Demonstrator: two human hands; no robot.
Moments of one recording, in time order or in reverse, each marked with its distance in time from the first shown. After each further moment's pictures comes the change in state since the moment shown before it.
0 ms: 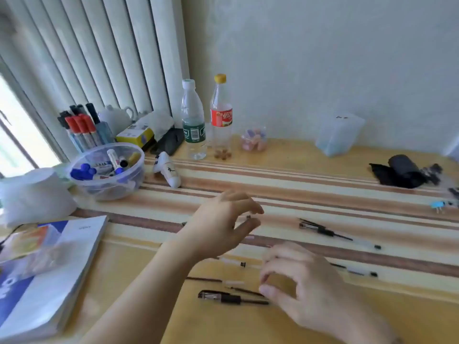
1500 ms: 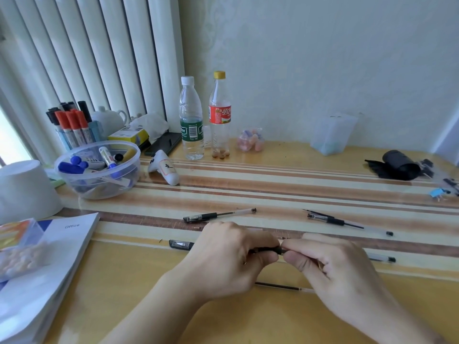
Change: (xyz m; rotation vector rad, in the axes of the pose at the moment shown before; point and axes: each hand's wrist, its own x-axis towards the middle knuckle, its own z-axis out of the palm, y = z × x) left_hand -0.052 0.009 0.028 0.001 0.051 0.153; right_hand -0.007 -0.002 0.018 -0.110 0.347 0.052
